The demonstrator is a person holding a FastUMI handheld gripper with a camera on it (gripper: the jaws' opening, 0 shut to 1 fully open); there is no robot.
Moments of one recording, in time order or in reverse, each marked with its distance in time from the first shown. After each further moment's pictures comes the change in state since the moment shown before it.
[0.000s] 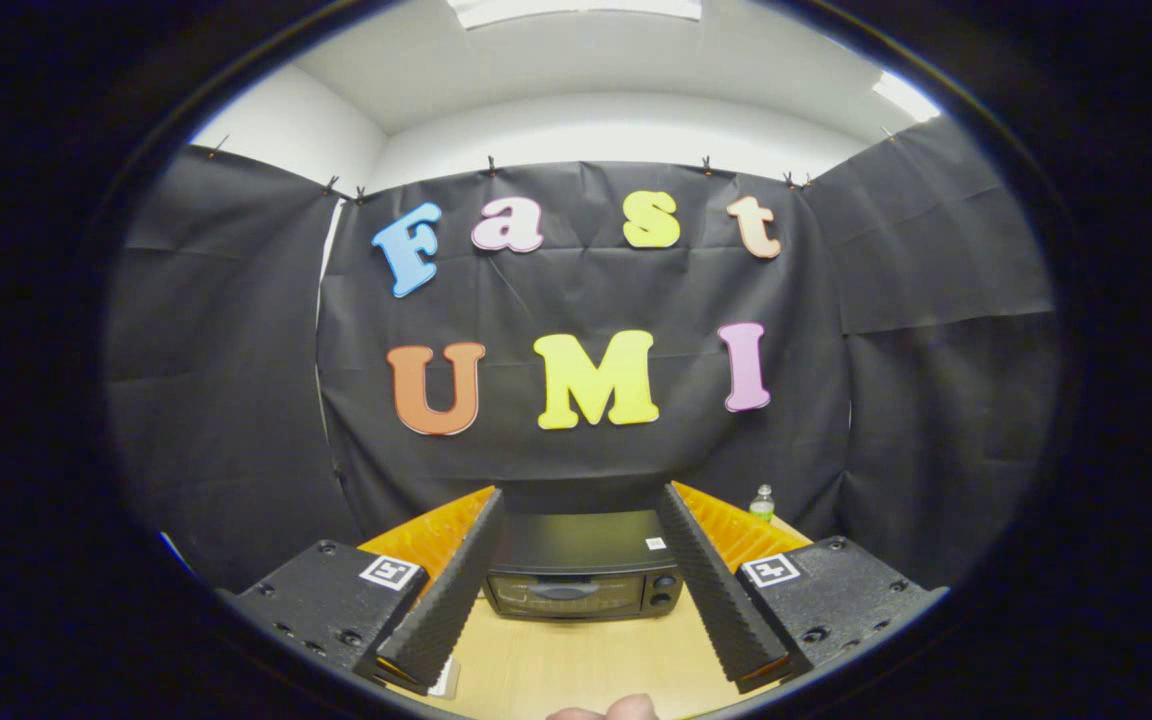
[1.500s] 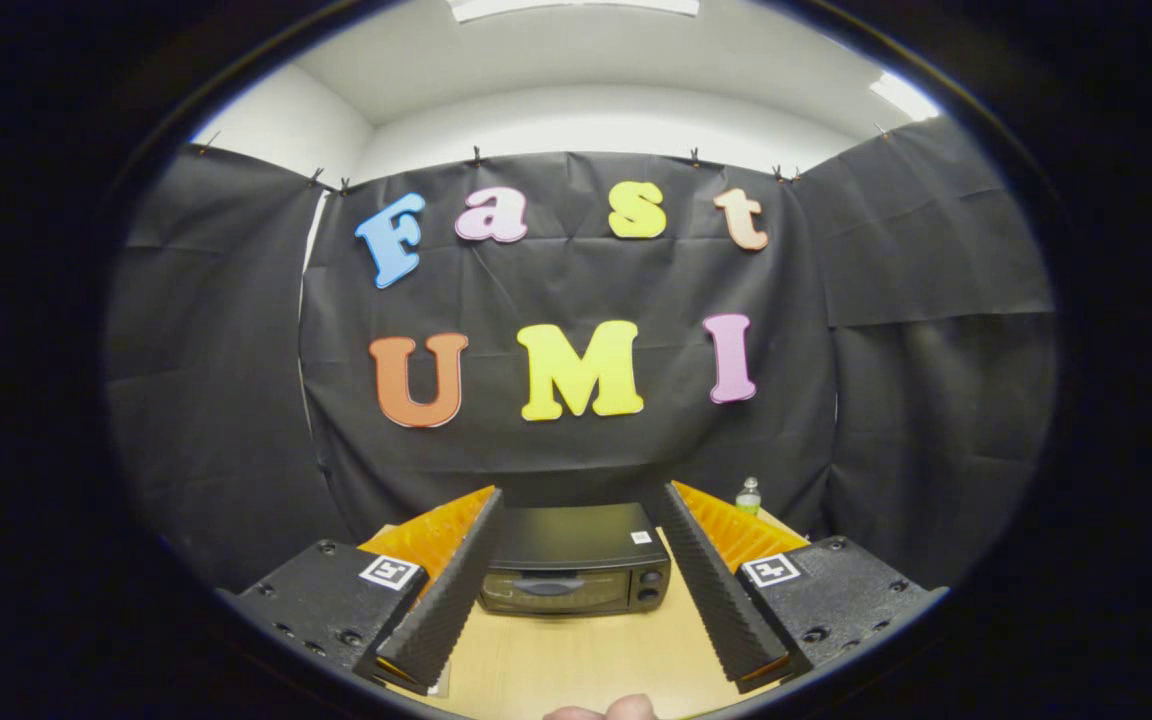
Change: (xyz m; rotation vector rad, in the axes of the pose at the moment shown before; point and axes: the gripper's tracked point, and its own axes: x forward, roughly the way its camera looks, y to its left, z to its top) arm 0.007 -0.014 -0.003 0.003 0.030 -0.043
